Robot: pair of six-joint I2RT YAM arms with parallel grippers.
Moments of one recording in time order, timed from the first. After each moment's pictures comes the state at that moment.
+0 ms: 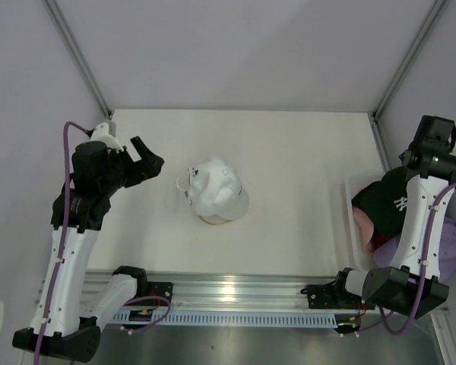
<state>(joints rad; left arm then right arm) -0.12 0.87 1.23 -0.80 0.06 -0.47 -0.34 1.24 1.53 -1.05 0.61 0.58</state>
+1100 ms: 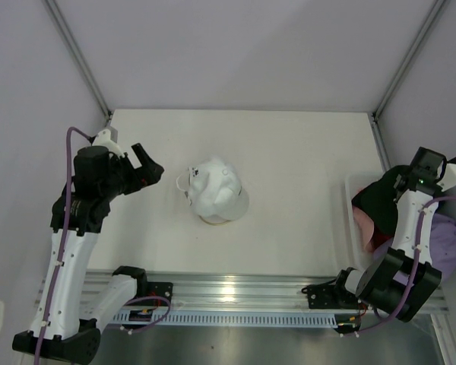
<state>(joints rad) -0.12 0.86 1.21 -0.88 0.07 -0.47 -0.51 1.22 1.04 -0.58 0.45 0.56</state>
